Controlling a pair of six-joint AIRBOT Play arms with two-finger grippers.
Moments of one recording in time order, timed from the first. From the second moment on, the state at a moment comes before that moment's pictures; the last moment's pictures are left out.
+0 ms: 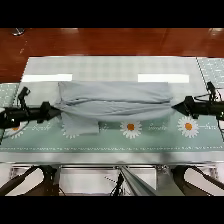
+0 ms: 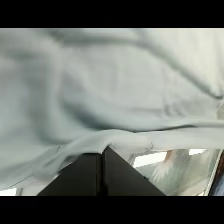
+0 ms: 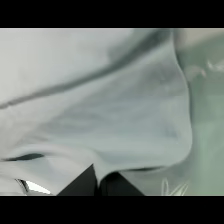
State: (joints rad) left arm 0.40 -1.14 0.61 0.58 -1.13 -1.09; right arm -0.48 -1.21 0.75 -0.71 1.17 1.17
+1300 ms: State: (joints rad) left arm 0.22 -1.88 1.53 0.55 -1.18 -1.30; right arm -0.37 -1.73 1.26 -0.54 1.02 1.22
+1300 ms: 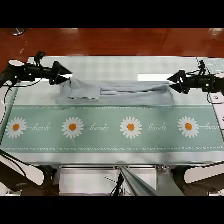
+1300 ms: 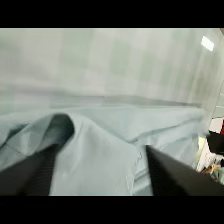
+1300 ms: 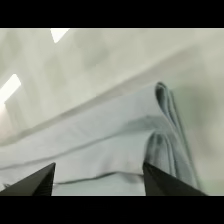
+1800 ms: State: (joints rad) left arm 0.45 -1.60 1.41 1.05 -1.37 -1.44; right arm -0.53 -1.69 1.36 -0.79 1.27 1.30
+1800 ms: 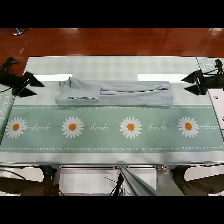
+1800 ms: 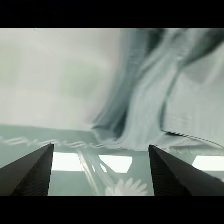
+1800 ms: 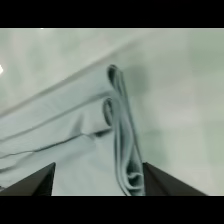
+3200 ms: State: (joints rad) left arm -0.33 -1.29 0.83 0.45 -0.82 -1.08; right arm -0.36 -1.11 1.11 -0.99 1.35 1.25
